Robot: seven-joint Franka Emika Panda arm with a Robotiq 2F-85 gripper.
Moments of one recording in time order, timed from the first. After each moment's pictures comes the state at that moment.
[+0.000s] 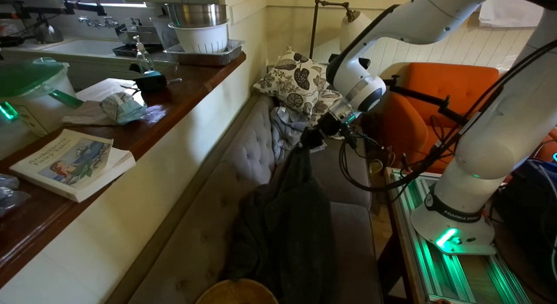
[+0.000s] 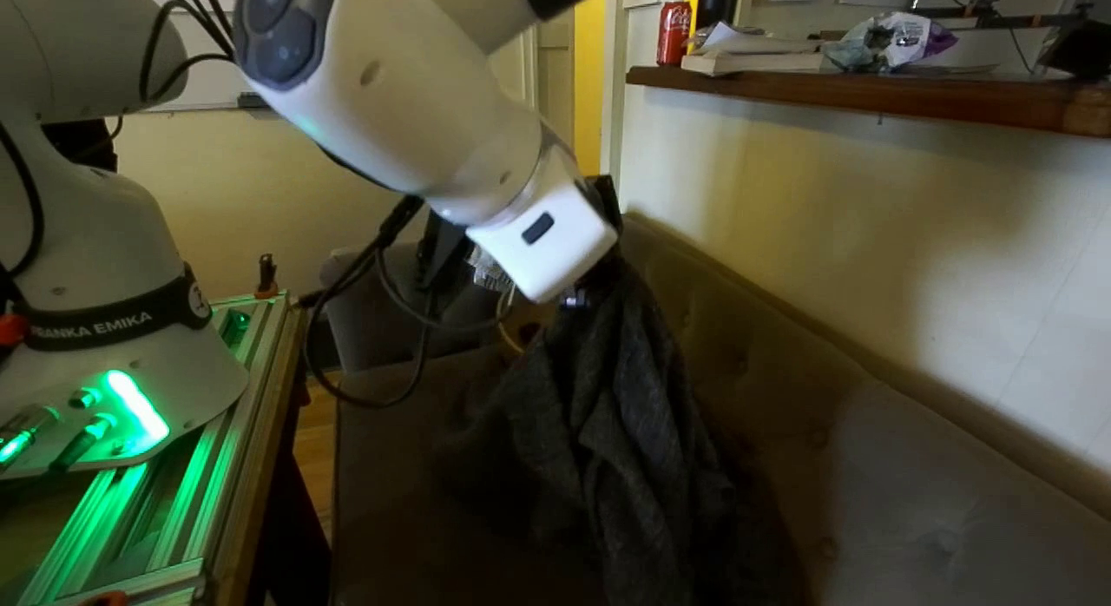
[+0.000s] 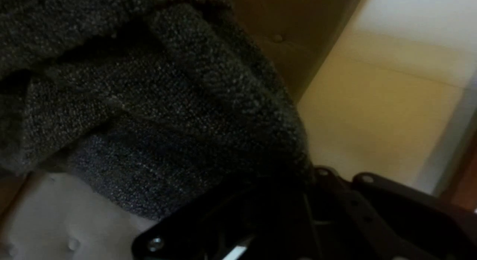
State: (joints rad) arm -0.66 -0.05 0.14 -2.66 1.62 2.40 -1.16
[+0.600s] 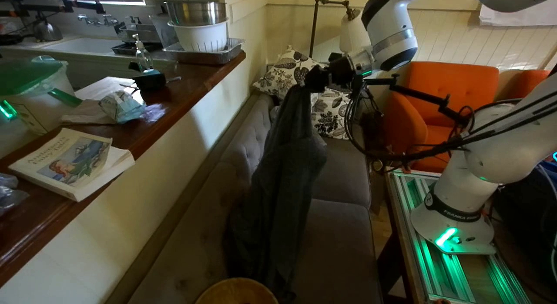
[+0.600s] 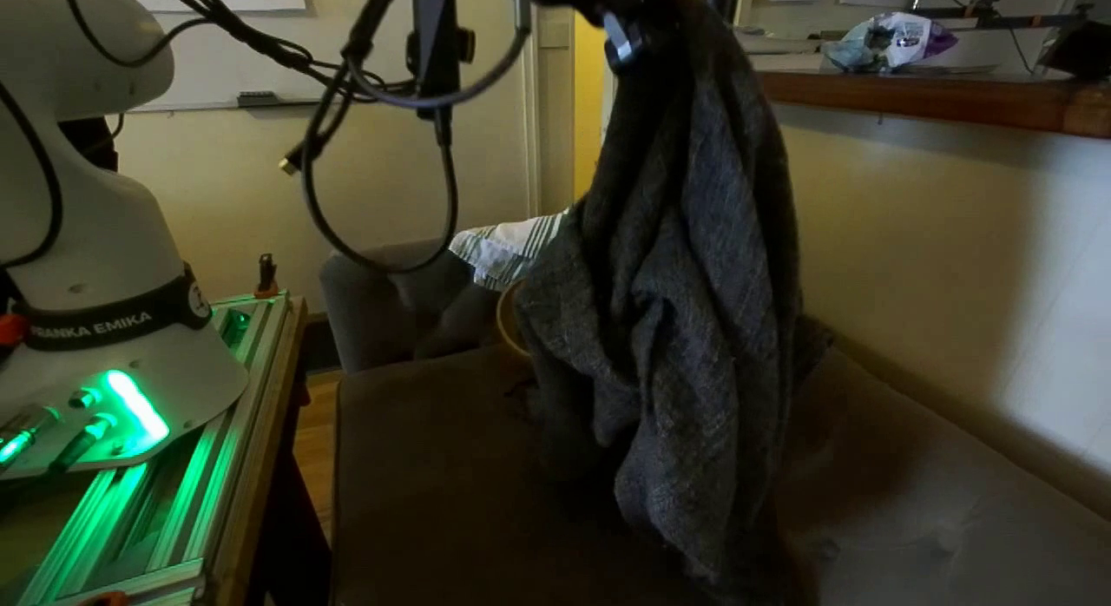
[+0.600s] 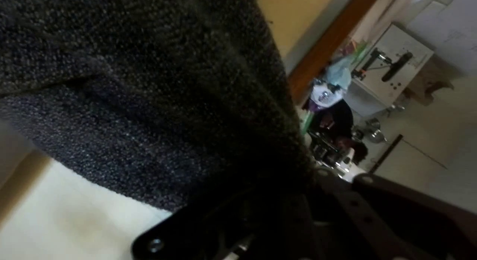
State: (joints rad) arm -0.45 -0.49 -0.16 -2.69 1.62 2.40 -1.16
